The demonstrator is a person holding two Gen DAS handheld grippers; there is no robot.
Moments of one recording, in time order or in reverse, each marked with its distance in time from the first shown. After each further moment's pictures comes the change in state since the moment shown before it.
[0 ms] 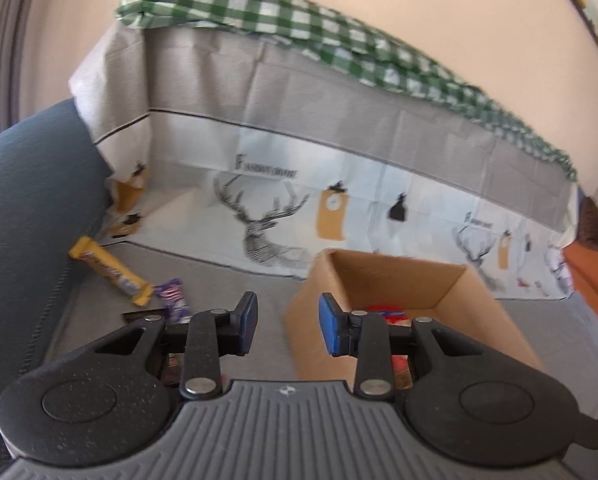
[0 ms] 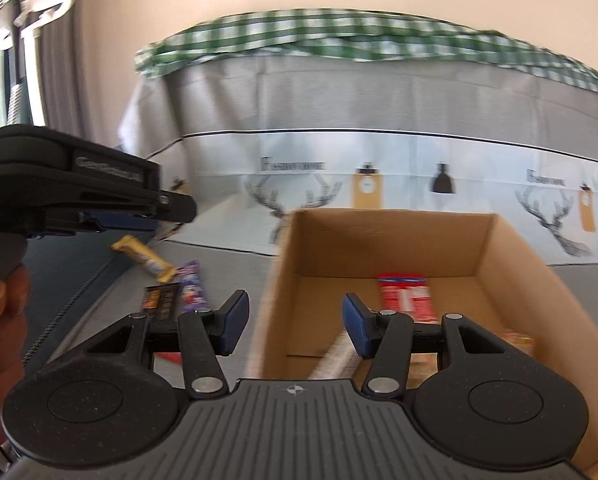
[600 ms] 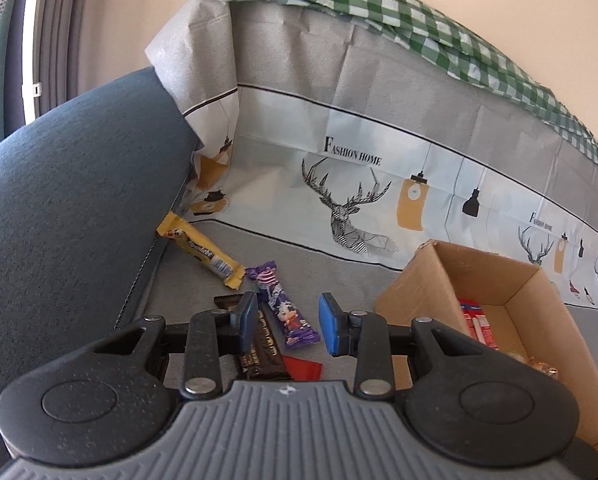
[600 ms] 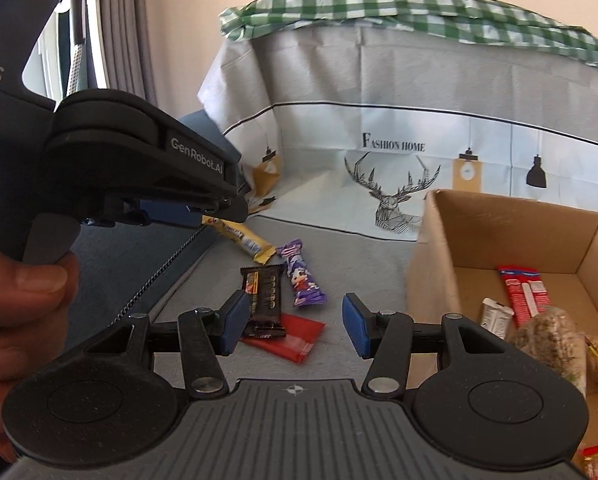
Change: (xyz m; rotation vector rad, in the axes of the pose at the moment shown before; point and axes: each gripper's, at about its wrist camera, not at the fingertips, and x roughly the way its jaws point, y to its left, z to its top) left arm 0.007 0.068 0.000 -0.074 0.056 0.129; right arm 0.037 0.085 -0.005 -0.055 0.066 0.148
